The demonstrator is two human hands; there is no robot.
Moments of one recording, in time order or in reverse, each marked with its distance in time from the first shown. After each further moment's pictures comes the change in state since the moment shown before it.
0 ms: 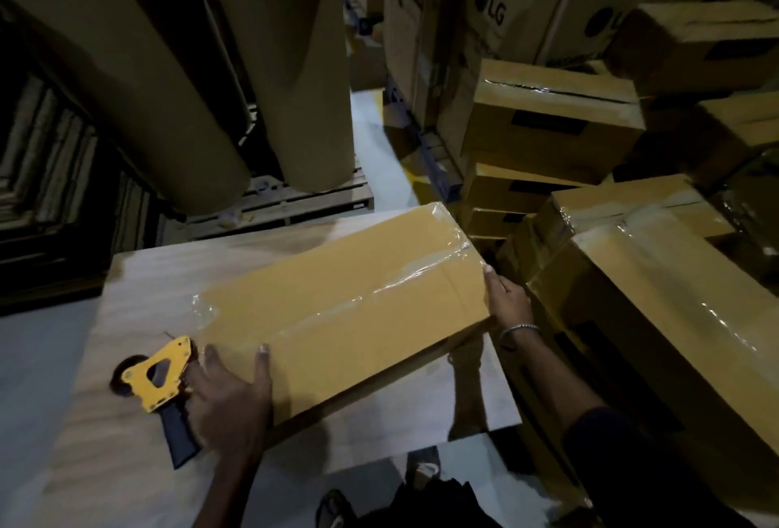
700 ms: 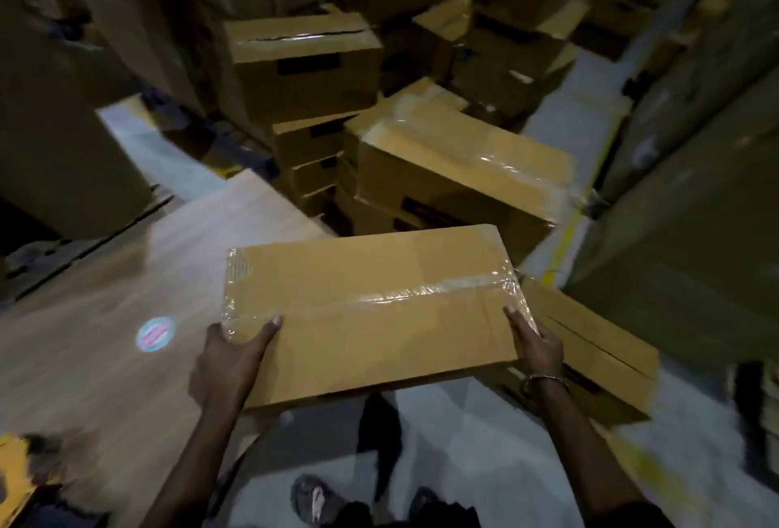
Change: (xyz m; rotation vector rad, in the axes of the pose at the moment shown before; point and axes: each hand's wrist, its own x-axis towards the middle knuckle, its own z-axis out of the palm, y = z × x) left_hand -0.090 0.050 -0.020 -0.067 -0.632 0.358; right_hand -0.356 0.217 -0.119 0.556 0.779 0.402
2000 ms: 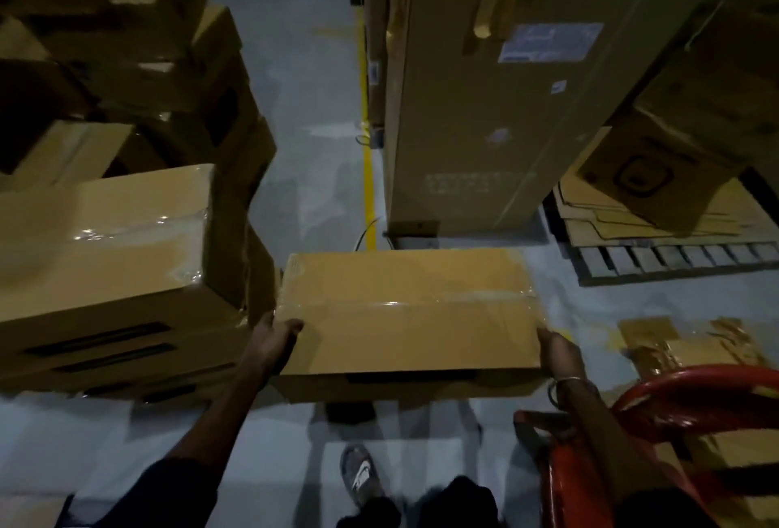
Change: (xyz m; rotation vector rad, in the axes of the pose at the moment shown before) left_hand -0.190 0.308 0.571 0.184 -0.854 0.380; right_hand 0.288 0.201 -0.500 -0.335 0.341 0.447
